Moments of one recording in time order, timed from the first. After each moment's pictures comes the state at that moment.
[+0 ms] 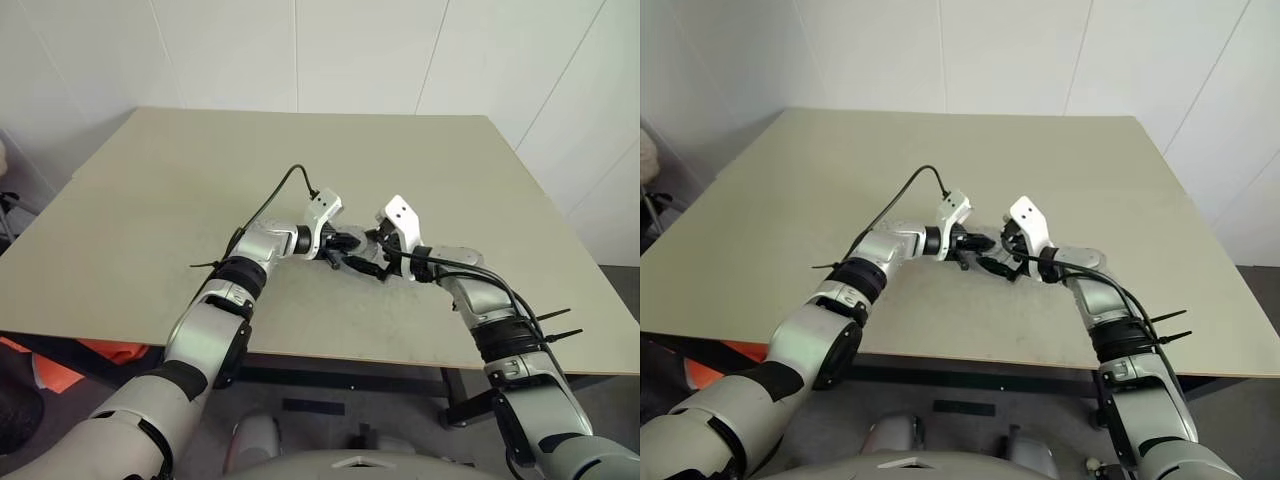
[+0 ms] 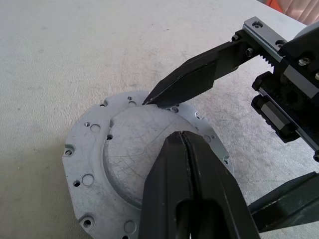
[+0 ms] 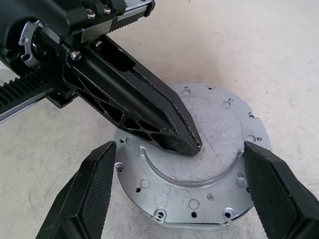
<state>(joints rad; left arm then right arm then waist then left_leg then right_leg) -0.95 0.04 -0.13 0.95 -0.08 0.34 -0.93 -0.50 -0.39 0.12 0.28 0.13 0.42 0.86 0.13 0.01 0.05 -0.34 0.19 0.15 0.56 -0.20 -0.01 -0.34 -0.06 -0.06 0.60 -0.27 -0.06</state>
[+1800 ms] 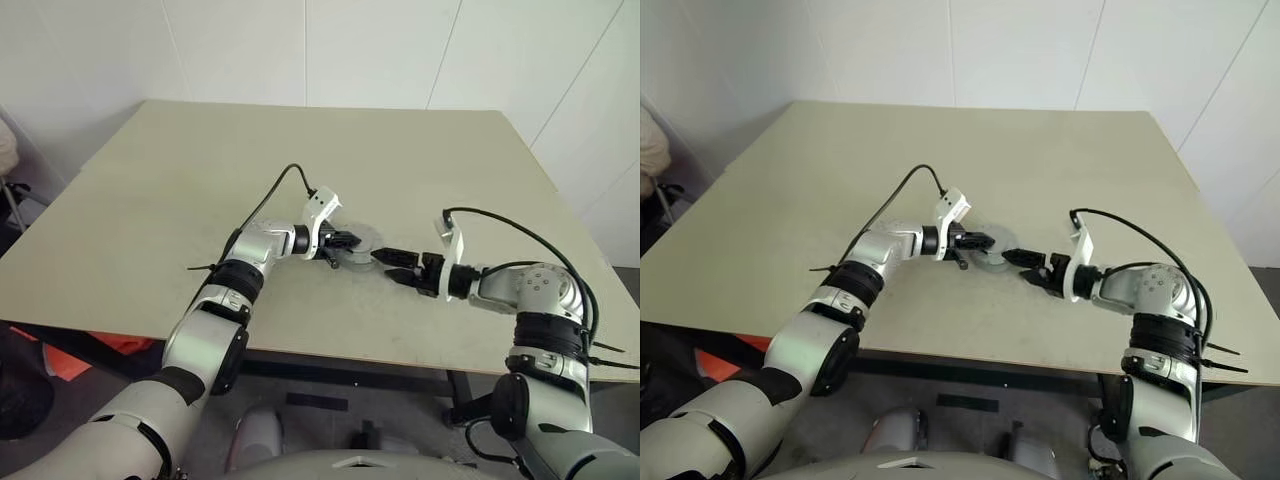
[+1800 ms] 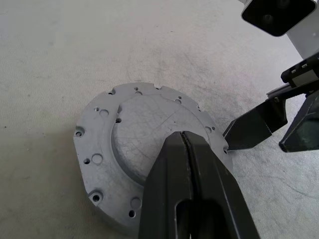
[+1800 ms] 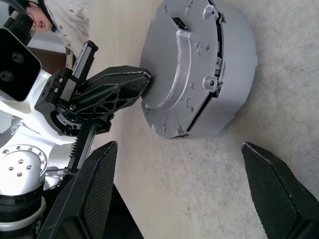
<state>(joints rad) -0.91 0.04 -0.12 0.84 -0.10 0.40 -0.95 -0.53 -0.32 -0.48 0.26 0.73 1.51 0.47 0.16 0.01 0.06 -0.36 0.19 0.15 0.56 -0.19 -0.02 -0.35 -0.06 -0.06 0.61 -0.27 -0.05</state>
